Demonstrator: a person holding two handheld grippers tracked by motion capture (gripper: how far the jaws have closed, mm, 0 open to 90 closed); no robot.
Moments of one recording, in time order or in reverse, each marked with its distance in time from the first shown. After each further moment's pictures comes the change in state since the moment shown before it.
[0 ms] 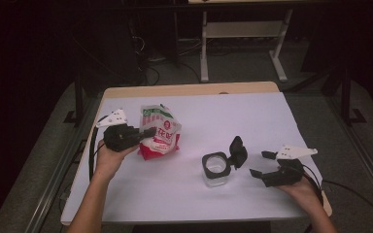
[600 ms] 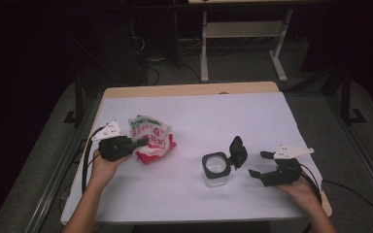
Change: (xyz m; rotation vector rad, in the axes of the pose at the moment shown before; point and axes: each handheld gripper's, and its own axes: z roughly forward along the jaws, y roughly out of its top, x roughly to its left) left arm 0.010 -0.036 -0.002 0.027 0.050 0.067; right arm -0.002 -0.001 0.007 0.024 0.005 -0.012
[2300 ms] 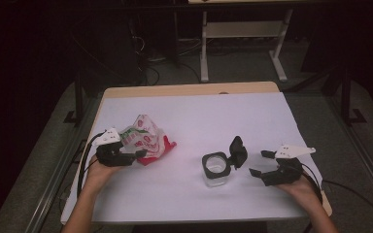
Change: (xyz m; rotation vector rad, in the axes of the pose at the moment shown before) left arm 0.014 -0.039 -0.004 0.058 0.027 -0.041; right arm -0.002 0.000 -0.002 -0.011 0.002 0.003
